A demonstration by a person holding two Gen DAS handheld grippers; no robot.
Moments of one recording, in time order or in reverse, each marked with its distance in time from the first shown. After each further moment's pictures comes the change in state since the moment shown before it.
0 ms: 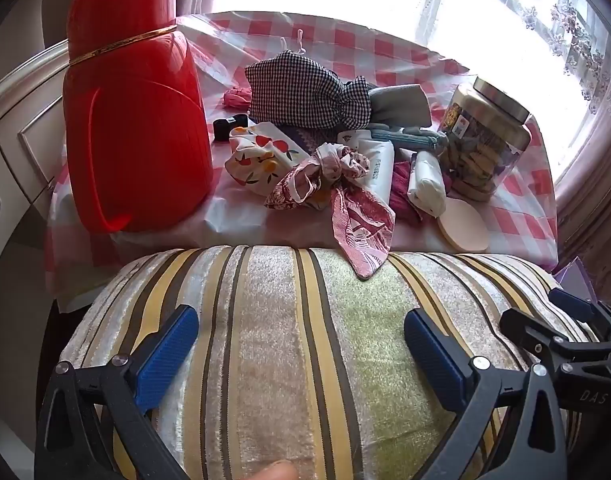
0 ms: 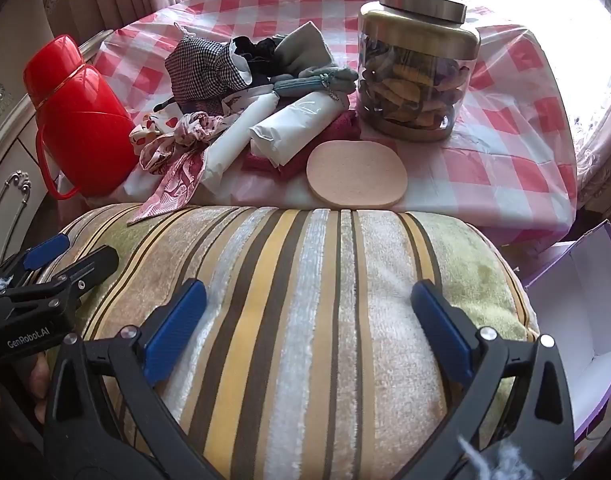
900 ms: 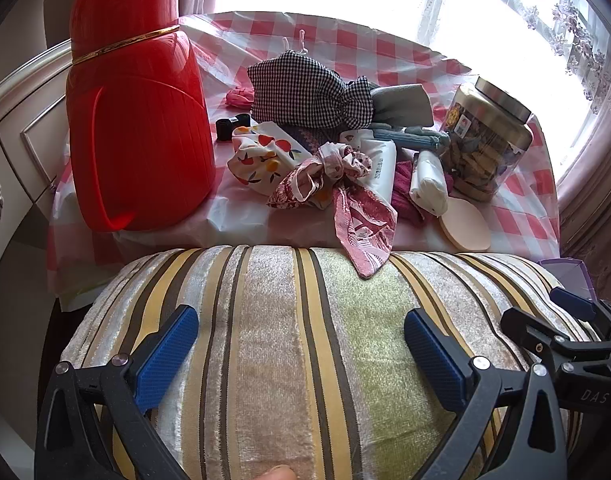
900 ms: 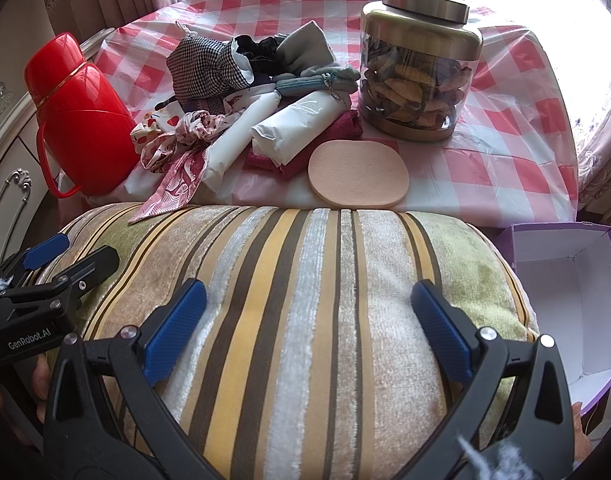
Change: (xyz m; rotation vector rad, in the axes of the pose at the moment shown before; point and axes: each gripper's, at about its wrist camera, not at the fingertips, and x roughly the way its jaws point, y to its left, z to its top) left arm 0.001 0.001 0.000 -0.014 -0.019 -0.023; right arm 0.000 0.000 0.000 -0.011 0.004 -0.009
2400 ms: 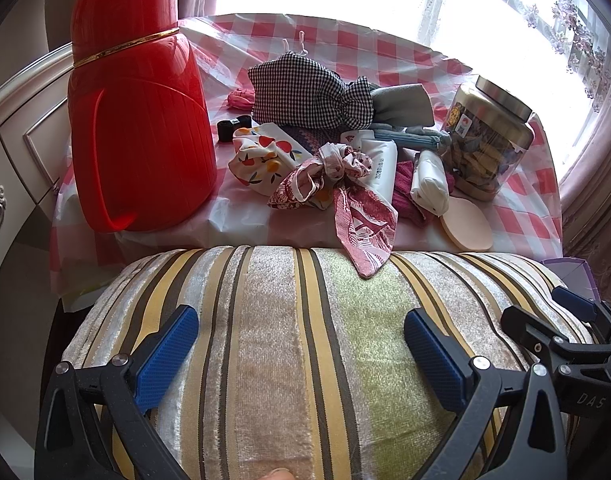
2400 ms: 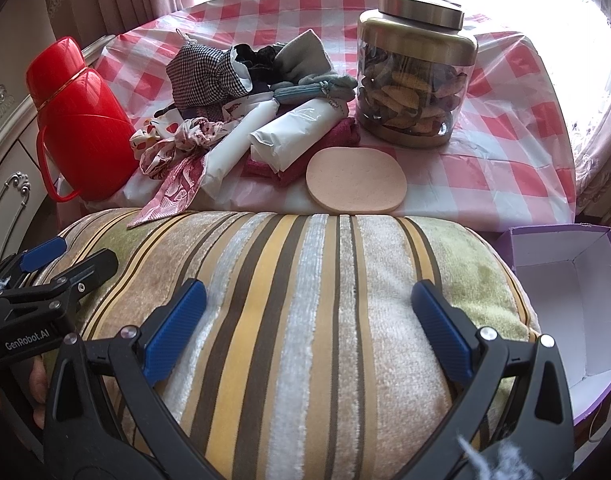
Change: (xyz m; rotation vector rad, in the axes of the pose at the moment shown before) left arm 0.000 0.001 0.001 0.004 -0.005 0.007; right arm -0.001 0.001 -0.004 0.005 -0.042 -0.009
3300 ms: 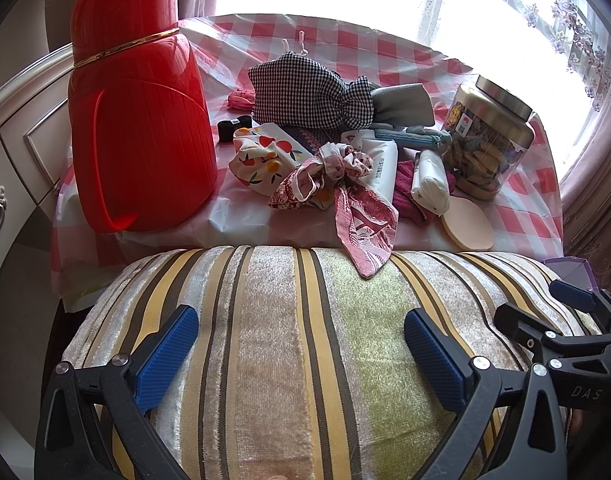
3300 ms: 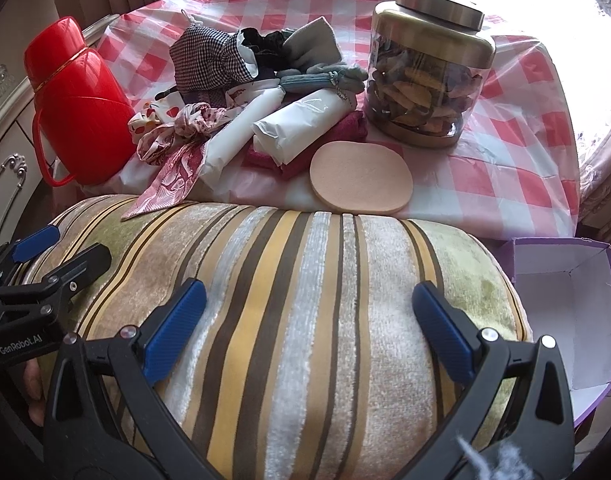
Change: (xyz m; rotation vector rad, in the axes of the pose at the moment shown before) left arm 0.000 0.001 0.000 -0.003 0.000 0.000; right arm 0.010 0.001 0.010 -0.058 0.065 0.013
